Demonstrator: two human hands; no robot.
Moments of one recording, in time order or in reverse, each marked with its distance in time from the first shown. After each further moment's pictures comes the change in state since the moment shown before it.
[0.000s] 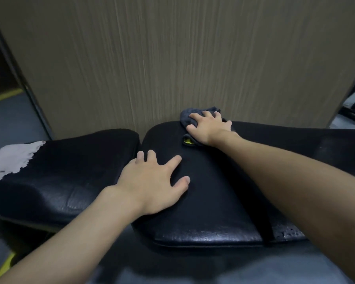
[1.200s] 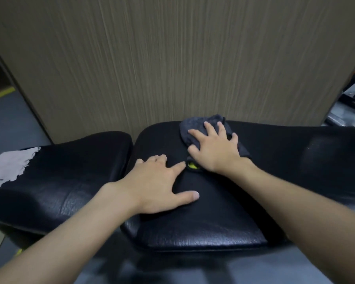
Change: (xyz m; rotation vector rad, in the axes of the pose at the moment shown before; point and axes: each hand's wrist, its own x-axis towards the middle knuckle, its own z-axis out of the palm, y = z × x) left_hand 0.003 0.027 -0.034 0.043 -0.141 0.175; right_hand -0.075 0.024 -0.003 0.013 0.009 -0.052
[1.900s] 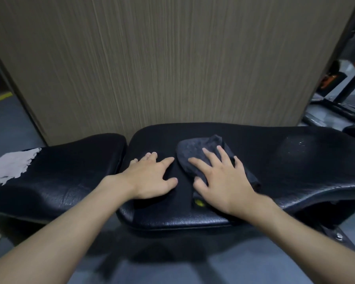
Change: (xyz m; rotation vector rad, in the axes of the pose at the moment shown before) left_hand 0.001 0.004 0.002 -0.188 -0.034 -0.075; right_hand -0.123 0.011 -0.011 -0.018 0.028 -0.091
